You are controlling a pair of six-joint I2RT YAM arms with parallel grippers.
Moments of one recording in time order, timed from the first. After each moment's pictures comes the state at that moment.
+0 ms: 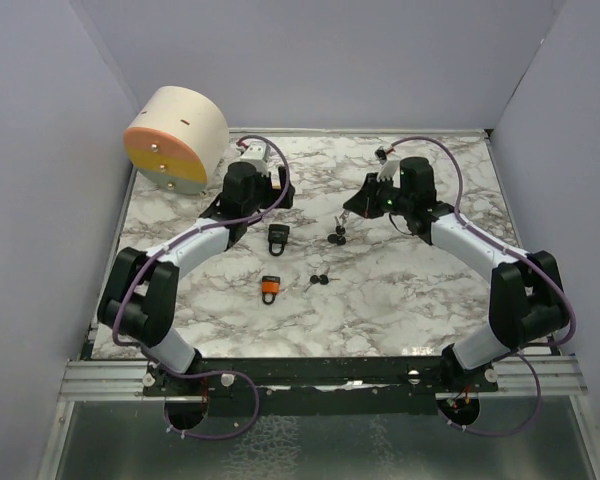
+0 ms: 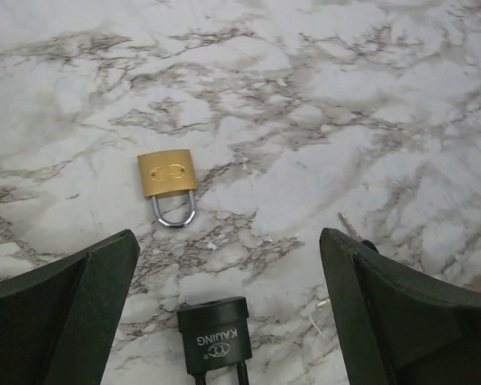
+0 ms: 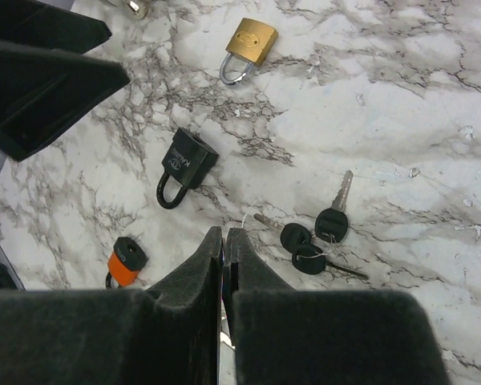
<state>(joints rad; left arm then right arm) -0.41 1.54 0.94 0.27 0.08 -0.27 0.35 1.55 1.01 0.08 -0.48 0.32</state>
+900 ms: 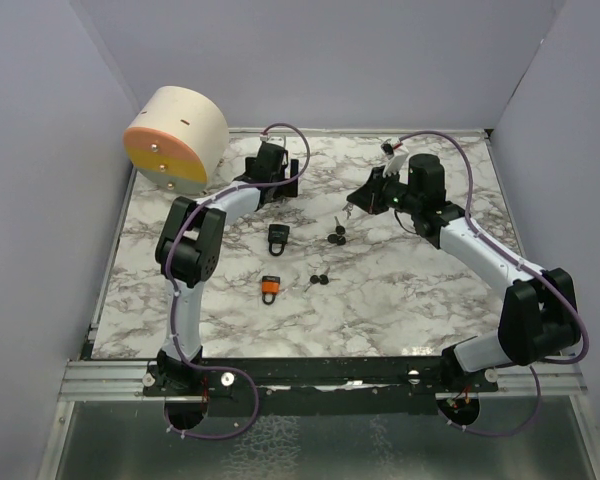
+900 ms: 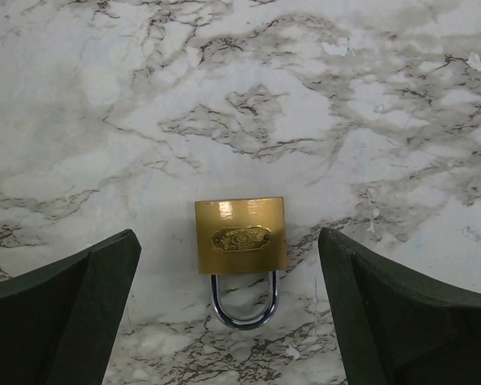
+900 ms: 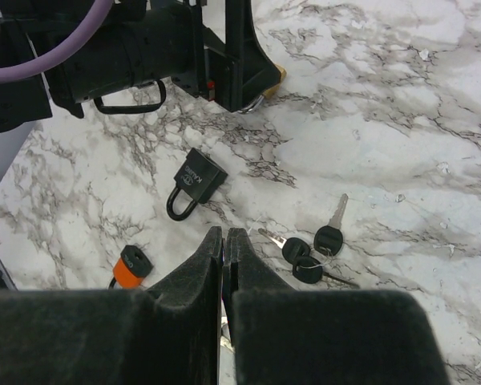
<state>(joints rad) -0.40 2.10 1.49 -0.06 -0.20 -0.25 0.35 1.45 1.01 0.07 -0.46 0.29</state>
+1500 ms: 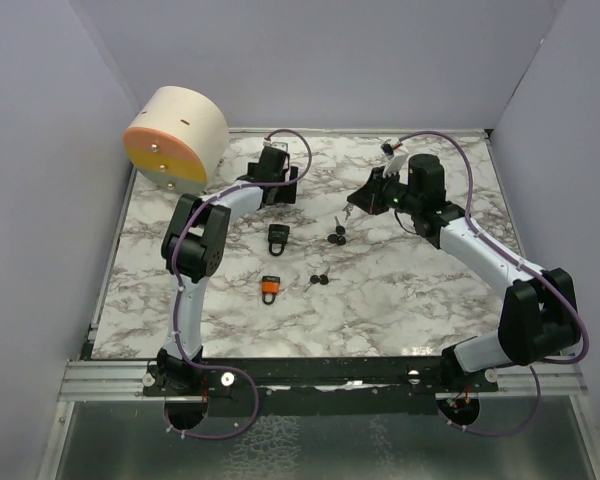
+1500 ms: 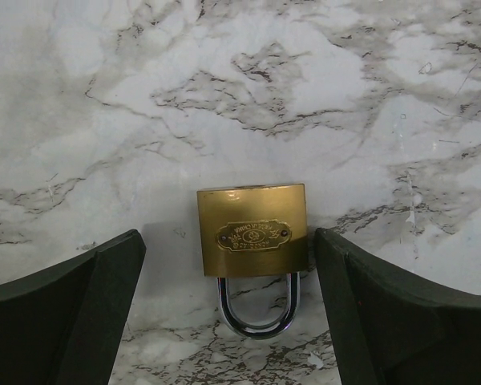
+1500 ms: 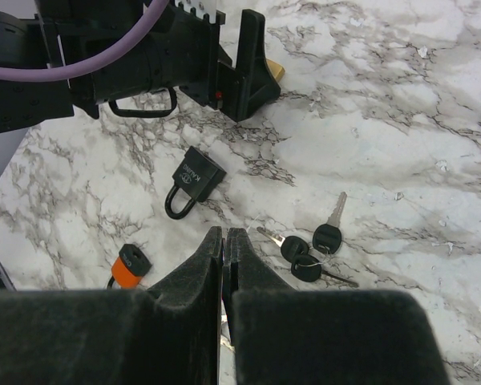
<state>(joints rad) -0.39 2.18 1.54 -0.14 -0.19 -0.21 0.34 1.44 1.01 0.06 -0.46 0.29</state>
